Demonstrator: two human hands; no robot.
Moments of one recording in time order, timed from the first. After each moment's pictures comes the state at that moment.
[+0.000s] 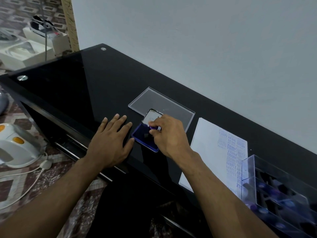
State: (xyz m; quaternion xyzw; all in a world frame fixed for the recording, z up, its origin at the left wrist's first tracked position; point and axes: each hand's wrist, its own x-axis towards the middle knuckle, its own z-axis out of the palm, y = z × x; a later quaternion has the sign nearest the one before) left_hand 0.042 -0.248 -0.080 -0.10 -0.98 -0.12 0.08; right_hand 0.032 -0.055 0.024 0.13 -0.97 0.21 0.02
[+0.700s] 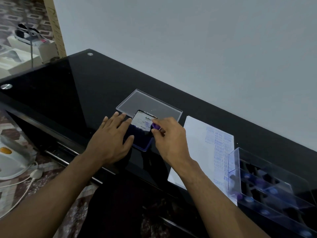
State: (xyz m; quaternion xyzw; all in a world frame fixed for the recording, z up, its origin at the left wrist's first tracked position) left_hand 0.036 -0.221 -0.049 -0.14 -0.98 -0.16 0.07; right_hand 0.059 -0.020 0.020 0.09 -0.94 0.30 0.15
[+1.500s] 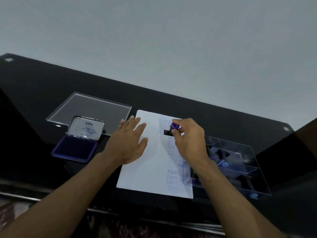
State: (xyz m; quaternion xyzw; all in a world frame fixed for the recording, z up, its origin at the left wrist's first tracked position) left_hand 0.008 -0.021 -0.045 -0.31 -0.94 -0.17 0.03; right_hand 0.080 0.177 0.020 -0.10 -0.94 0.25 0.21
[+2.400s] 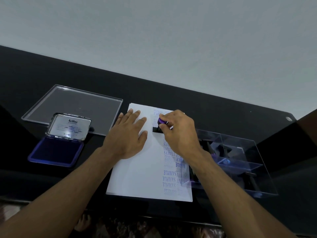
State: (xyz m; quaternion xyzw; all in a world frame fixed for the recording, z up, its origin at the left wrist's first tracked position) left_hand -0.020 0.009 -0.068 -0.32 -0.93 -0.17 0.02; right_hand 0.056 0.177 0.013 -0.06 -0.96 0.24 0.16
